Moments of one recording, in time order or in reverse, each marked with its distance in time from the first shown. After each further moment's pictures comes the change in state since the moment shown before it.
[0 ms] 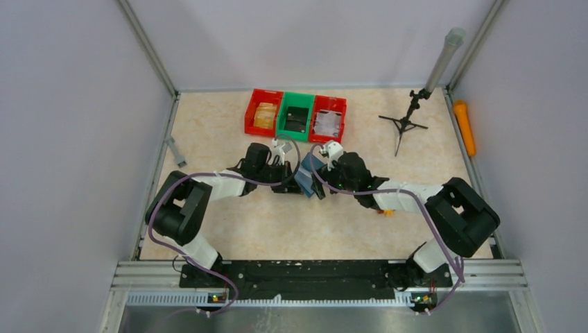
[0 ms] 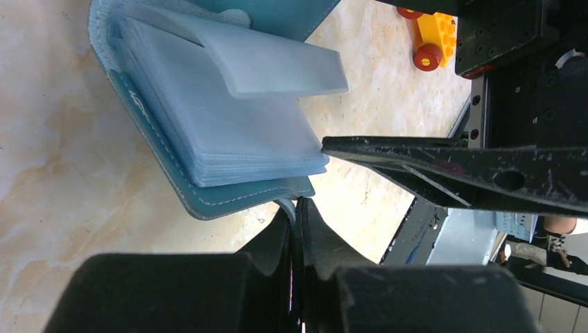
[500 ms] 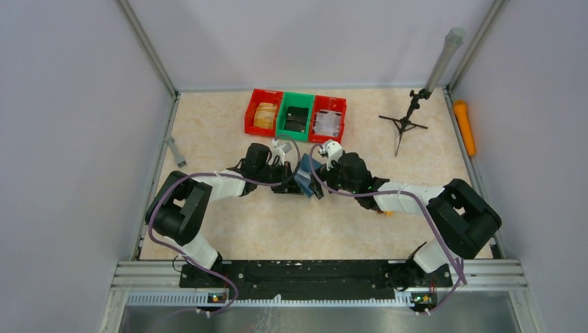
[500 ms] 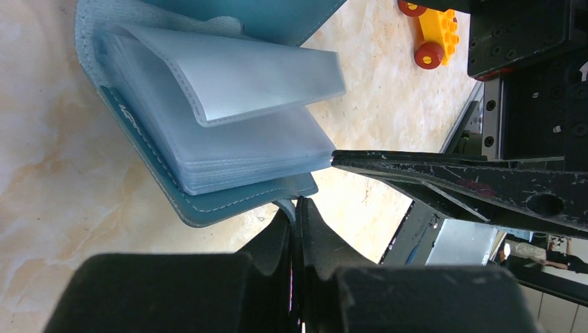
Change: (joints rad) left arm -0.002 0.000 0.000 -0.007 -0.001 0.002; right arm 0.021 -0.015 -0.010 0.042 -0.005 -0.017
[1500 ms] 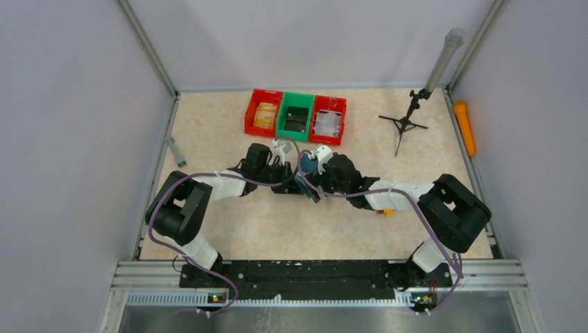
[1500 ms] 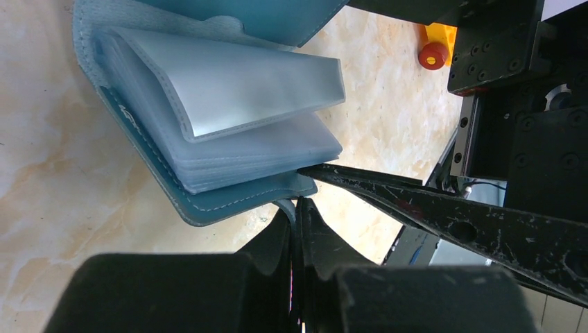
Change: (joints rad) left arm -0.004 0.000 0.000 -0.003 -0.011 0.004; right arm 0.062 0.069 0.068 -0.086 0.085 -0.063
